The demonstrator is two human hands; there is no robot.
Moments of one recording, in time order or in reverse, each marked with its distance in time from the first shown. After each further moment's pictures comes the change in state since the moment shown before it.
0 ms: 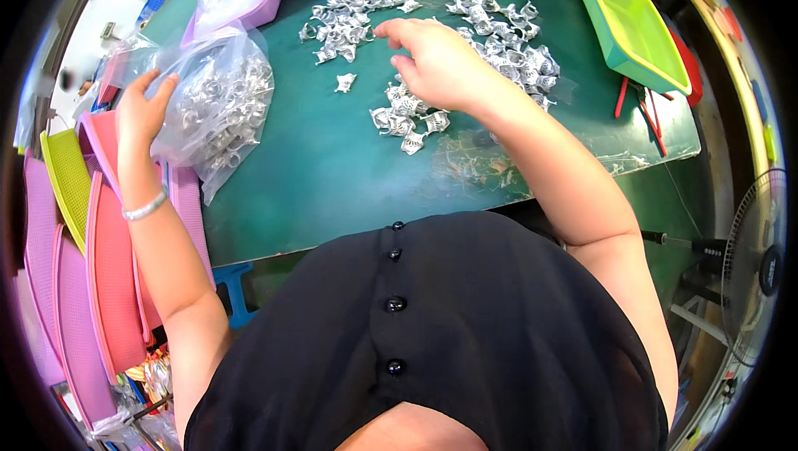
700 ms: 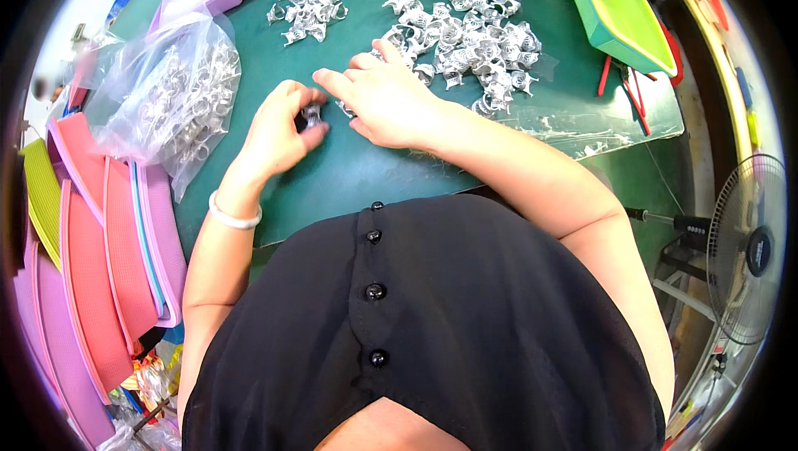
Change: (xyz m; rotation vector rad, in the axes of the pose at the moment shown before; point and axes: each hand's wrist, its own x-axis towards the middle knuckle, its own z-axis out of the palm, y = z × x) left_hand -0.119 0.144 0.079 -0.719 -0.583 0.345; right_hand -0.031 -0.022 0.049 -0.301 -0.290 -0.147
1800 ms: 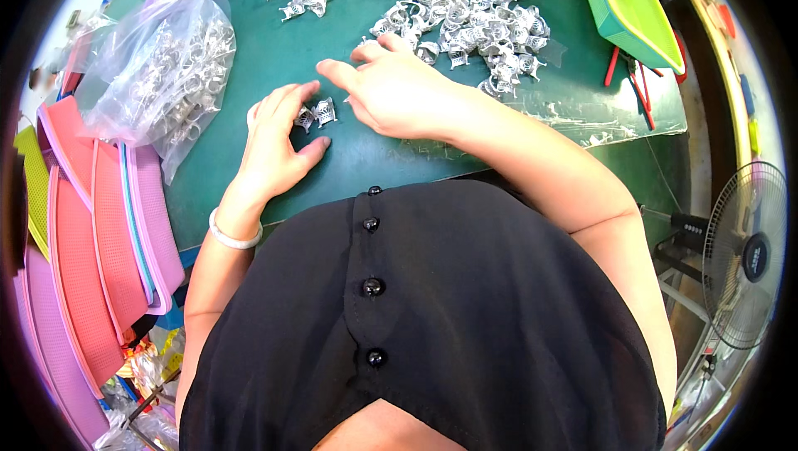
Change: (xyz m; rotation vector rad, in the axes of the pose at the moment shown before) left_hand -0.042 0.010 0.015 0.067 0.146 0.073; right_hand -0.011 -0.006 -0.005 0.063 -0.028 -0.055
